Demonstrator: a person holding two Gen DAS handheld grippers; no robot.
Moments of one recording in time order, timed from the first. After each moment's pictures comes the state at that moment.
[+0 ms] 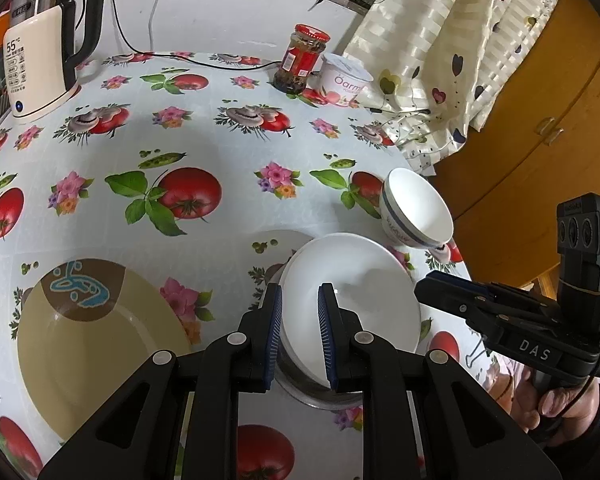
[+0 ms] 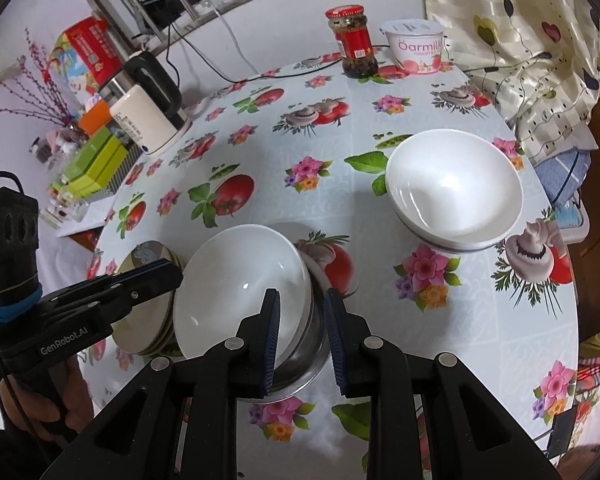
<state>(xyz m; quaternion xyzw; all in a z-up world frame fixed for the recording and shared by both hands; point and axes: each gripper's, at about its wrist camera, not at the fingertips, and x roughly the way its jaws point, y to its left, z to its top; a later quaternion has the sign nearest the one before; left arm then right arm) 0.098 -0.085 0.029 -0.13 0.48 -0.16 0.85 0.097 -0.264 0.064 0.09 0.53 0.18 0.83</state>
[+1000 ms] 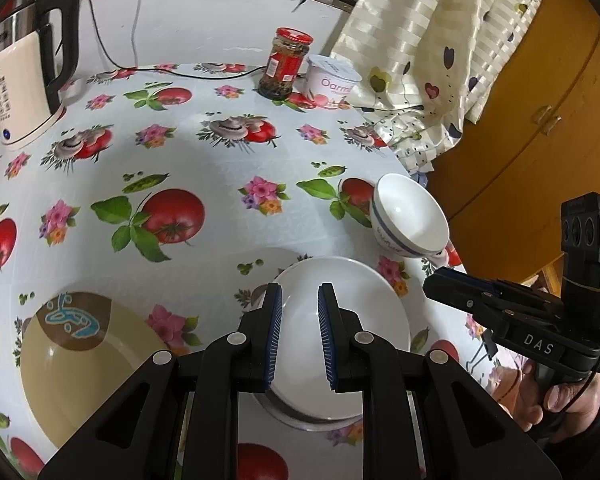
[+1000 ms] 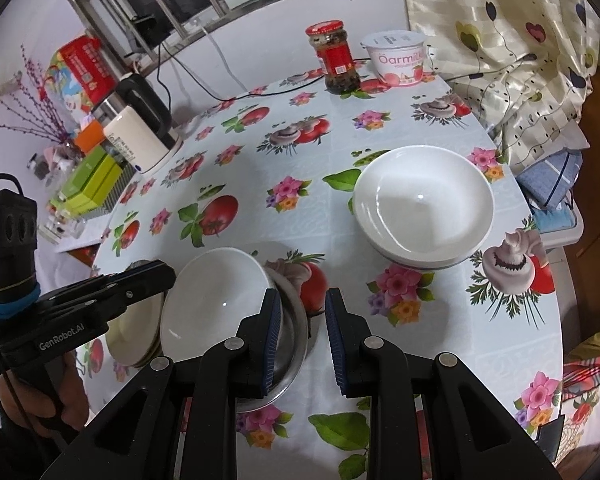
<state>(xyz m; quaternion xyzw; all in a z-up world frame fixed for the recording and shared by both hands) 0.115 -0.103 0.039 -0.10 0.48 -0.16 0.86 0.103 -0.288 0.069 0.10 0.51 0.16 0.84</state>
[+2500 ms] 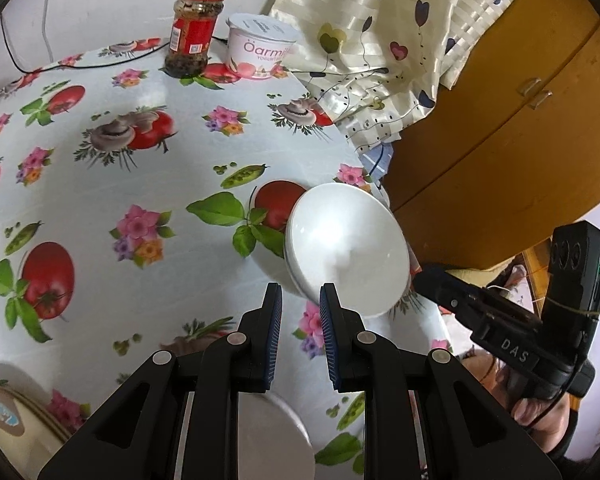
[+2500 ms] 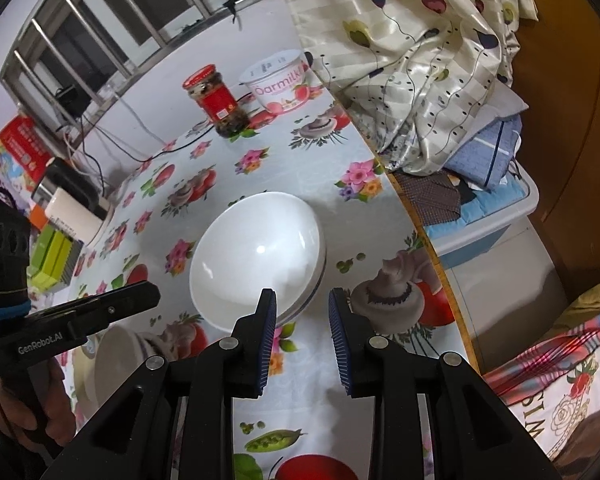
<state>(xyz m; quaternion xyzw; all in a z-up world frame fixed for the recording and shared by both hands) 0.201 -0.204 0.023 -0.10 0.54 -0.24 0.81 0.138 -0.401 0.053 0.17 0.49 0.06 0.85</state>
